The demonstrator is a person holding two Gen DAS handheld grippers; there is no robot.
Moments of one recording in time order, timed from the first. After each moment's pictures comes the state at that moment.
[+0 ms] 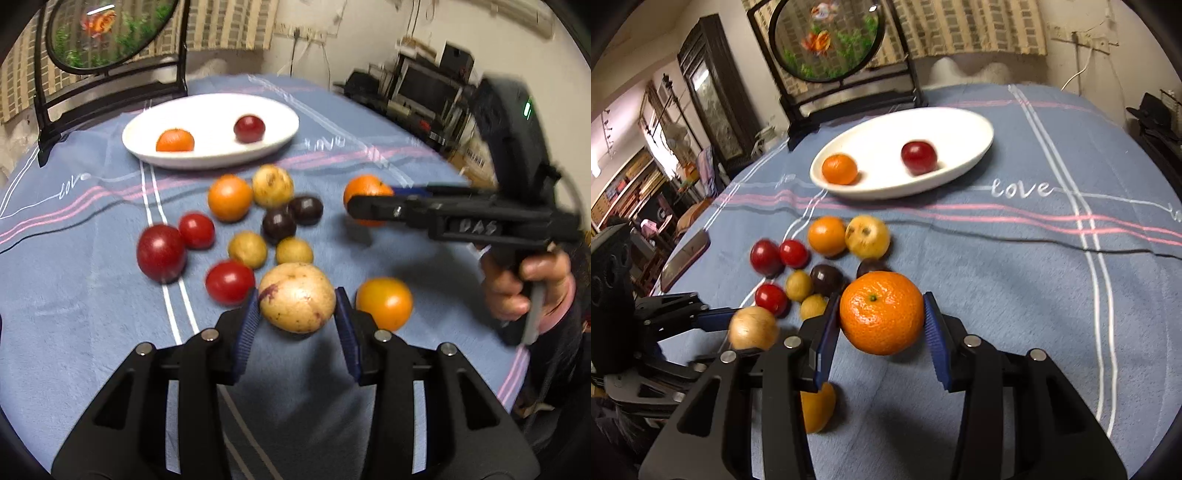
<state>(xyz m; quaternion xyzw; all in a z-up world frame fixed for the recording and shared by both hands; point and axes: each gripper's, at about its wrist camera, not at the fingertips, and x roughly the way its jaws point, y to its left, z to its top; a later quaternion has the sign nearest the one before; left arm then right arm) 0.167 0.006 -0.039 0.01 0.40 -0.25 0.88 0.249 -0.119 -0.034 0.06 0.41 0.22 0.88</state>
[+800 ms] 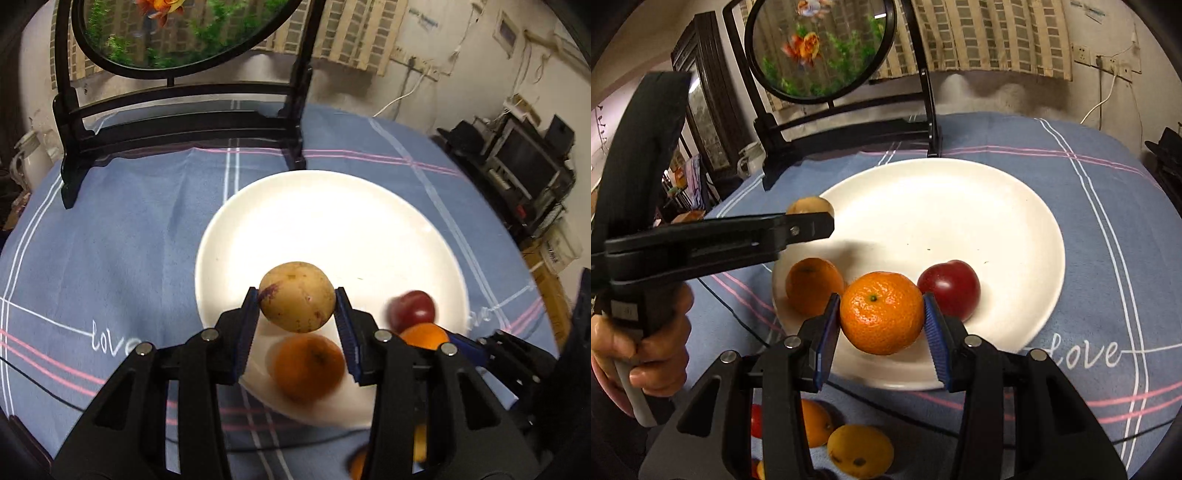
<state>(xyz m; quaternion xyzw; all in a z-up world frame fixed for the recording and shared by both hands) 0.413 0.039 -0.008 -0.05 0.43 -0.09 0.90 0.400 -0.052 -0.030 0.03 0.40 0.21 0.89</state>
